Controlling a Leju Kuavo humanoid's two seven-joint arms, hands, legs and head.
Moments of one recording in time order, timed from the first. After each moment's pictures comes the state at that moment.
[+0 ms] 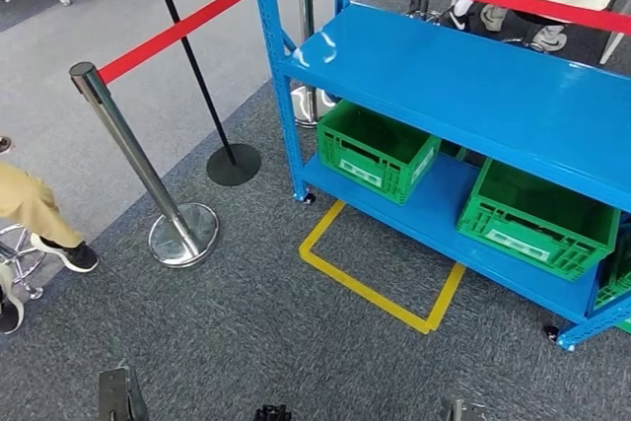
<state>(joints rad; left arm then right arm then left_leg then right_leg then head) 0.02 -0.20 0.43 -0.45 -0.19 0.26 -0.68 0.00 0.20 -0.53 -0.37 0.36 -0.11 -0.70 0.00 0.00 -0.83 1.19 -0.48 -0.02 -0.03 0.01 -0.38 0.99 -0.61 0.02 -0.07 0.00</state>
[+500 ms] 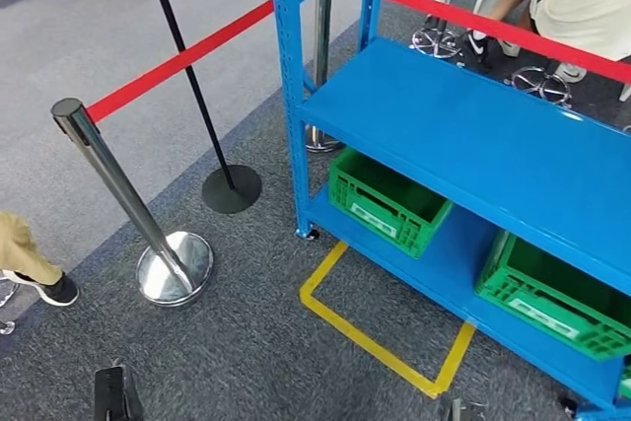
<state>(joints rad) 0.02 -0.20 0.42 -0.45 -0.18 0.27 -0.68 0.00 0.20 -0.51 -0.38 0.34 -0.11 -0.70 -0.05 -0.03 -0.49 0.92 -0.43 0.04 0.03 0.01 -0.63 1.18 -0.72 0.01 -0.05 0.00</state>
